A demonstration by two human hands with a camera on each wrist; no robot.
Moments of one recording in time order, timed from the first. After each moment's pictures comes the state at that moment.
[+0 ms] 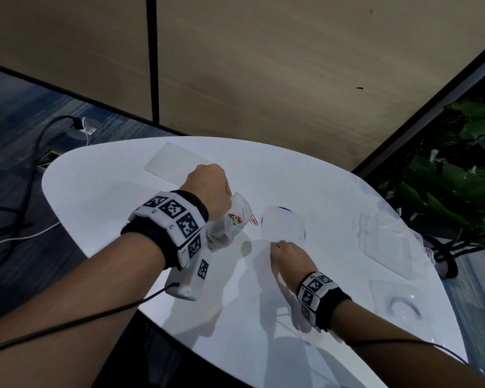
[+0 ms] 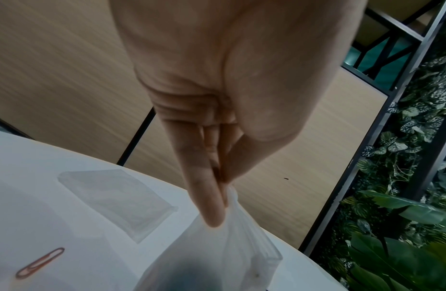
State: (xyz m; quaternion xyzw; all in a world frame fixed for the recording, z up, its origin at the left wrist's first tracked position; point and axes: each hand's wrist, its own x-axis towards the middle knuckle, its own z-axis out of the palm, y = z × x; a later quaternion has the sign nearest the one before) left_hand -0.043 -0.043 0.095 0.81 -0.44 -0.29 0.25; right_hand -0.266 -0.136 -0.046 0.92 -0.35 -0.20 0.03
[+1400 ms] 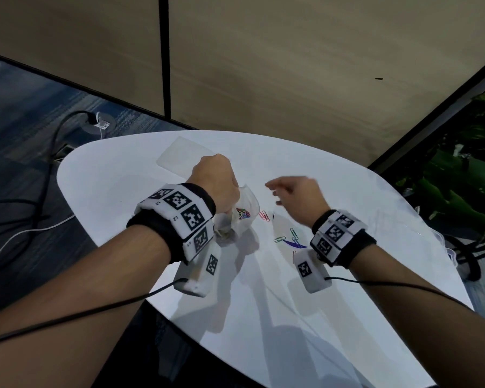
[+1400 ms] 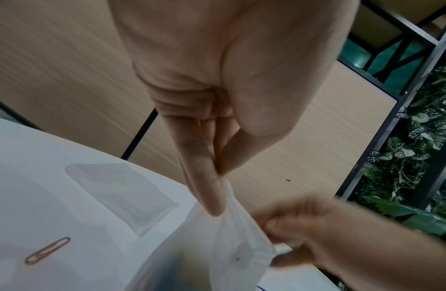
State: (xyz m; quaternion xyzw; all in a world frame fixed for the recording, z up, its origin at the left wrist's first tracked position) left_hand -0.036 -0.046 0.085 0.82 -0.40 -0.30 0.30; right_hand -0.194 -0.181 0.032 0.85 -0.40 0.14 -0.31
